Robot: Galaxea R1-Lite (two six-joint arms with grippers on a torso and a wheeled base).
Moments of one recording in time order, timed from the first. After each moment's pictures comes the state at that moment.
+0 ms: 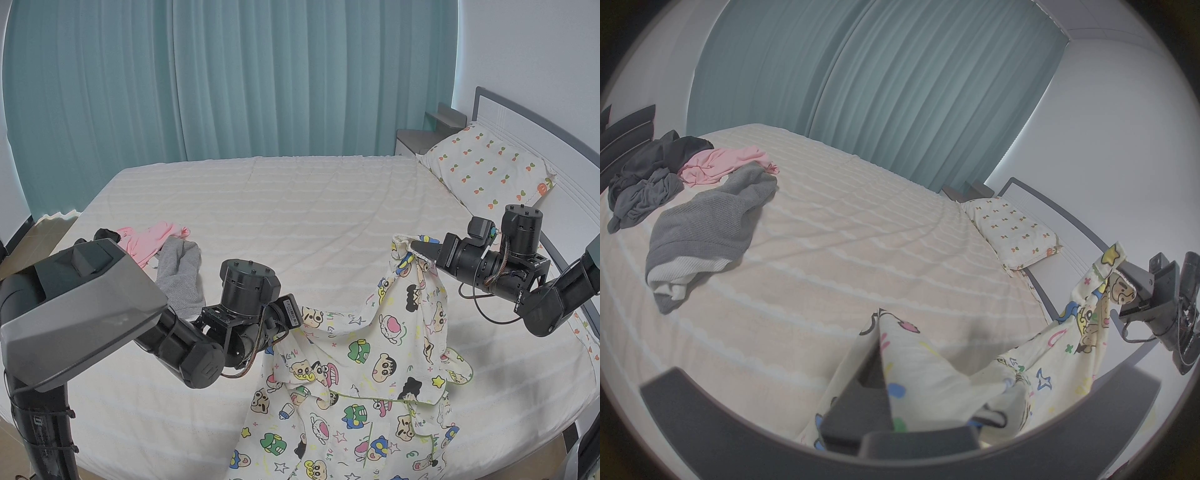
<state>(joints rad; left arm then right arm) -0.59 2.22 -1.03 -0.73 0.23 -0.64 0.26 1.95 -0.82 -0.97 0.35 0.56</state>
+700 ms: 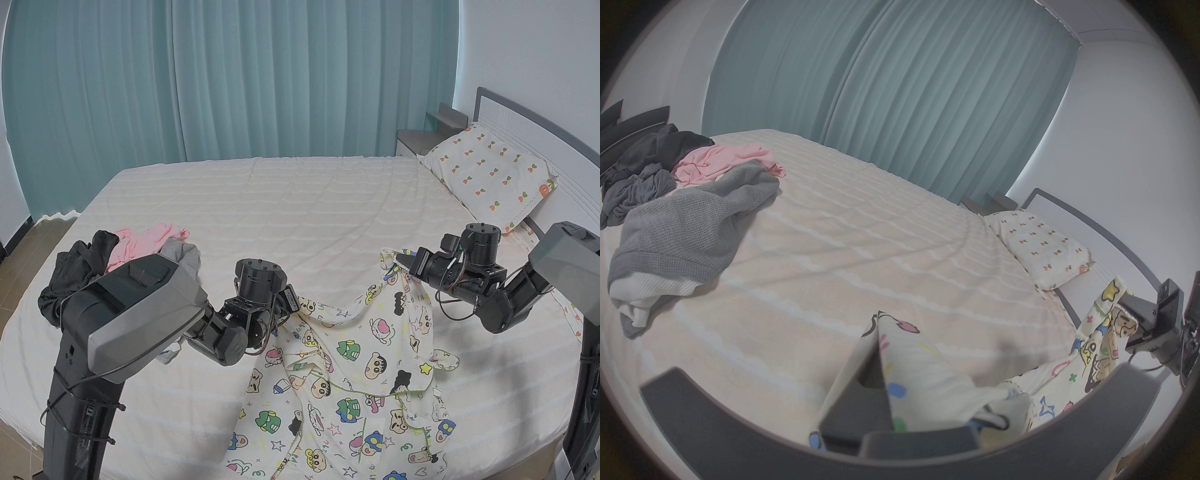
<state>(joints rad) -0.50 2.51 -1.38 -0.69 0.29 -0.62 0.24 2.29 -1.07 -0.99 0.27 0.56</state>
